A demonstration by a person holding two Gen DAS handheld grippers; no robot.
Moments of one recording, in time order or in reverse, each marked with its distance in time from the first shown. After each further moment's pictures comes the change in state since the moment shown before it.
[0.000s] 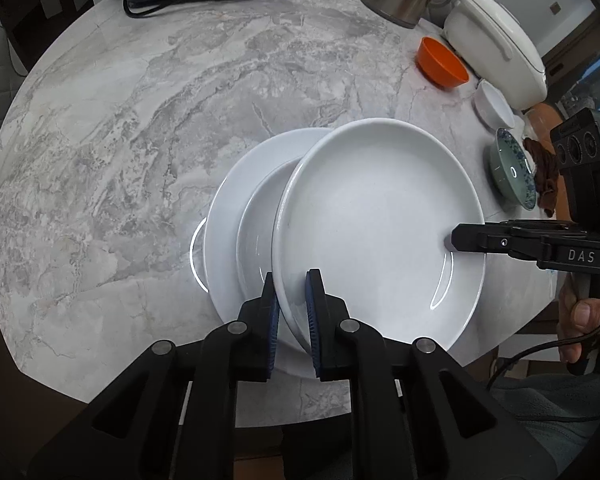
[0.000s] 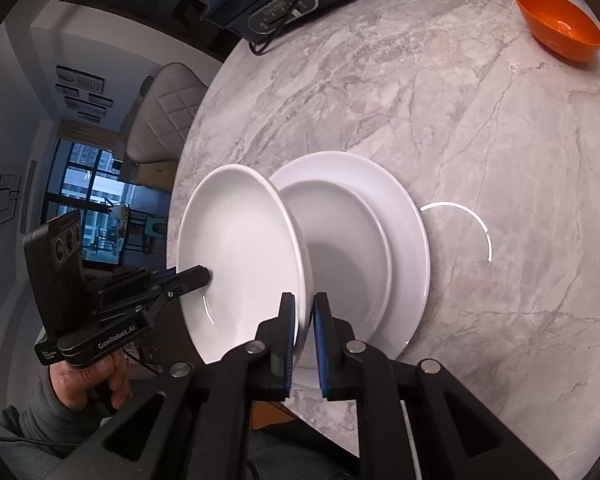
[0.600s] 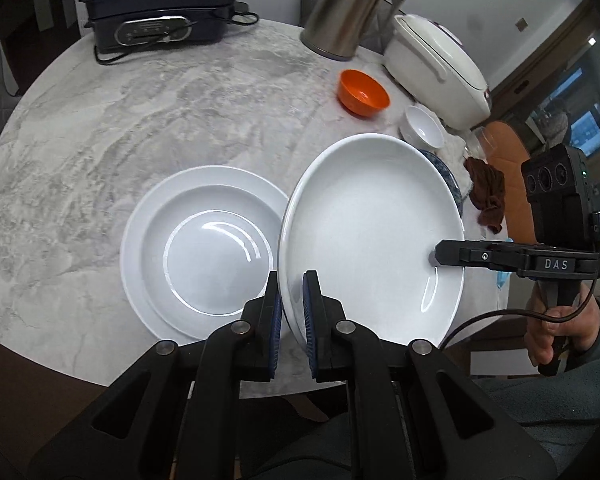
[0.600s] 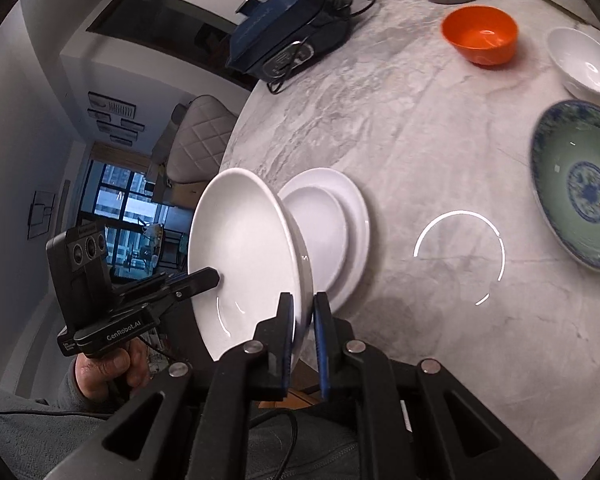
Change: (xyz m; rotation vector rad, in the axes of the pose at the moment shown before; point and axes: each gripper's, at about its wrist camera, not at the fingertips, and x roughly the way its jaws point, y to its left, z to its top) left arm -0.085 -0.096 -0.014 -0.006 -0.128 -0.085; right arm -0.116 -0.037 -0.047 -0.001 -0.088 0.143
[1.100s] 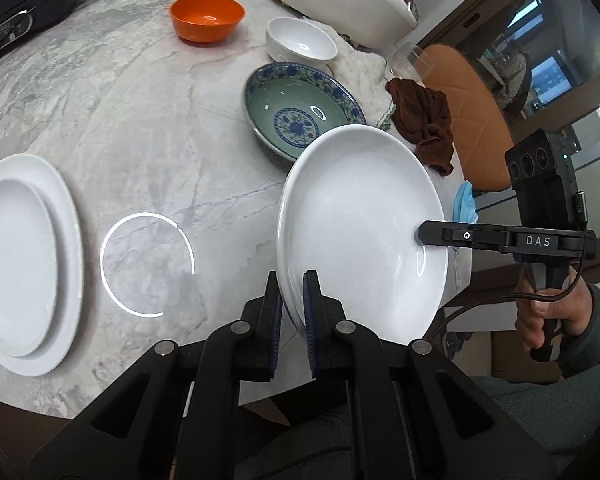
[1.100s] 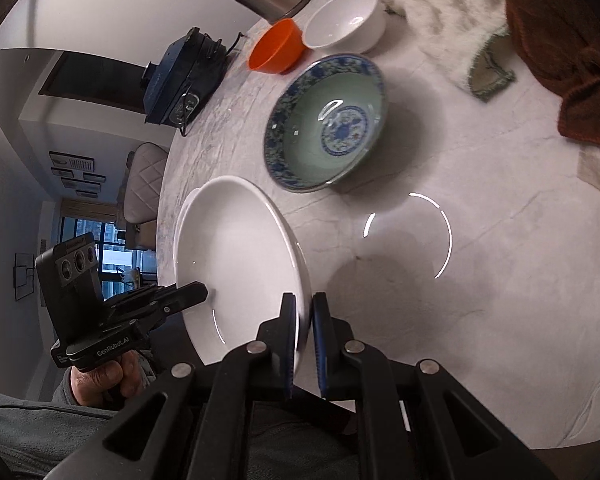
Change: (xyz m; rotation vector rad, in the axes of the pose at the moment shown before) left arm 0.145 -0.217 -0.027 0.141 0.148 -0.154; right arm -0.130 -0.164 -0.079 0.215 -0.085 -0.083
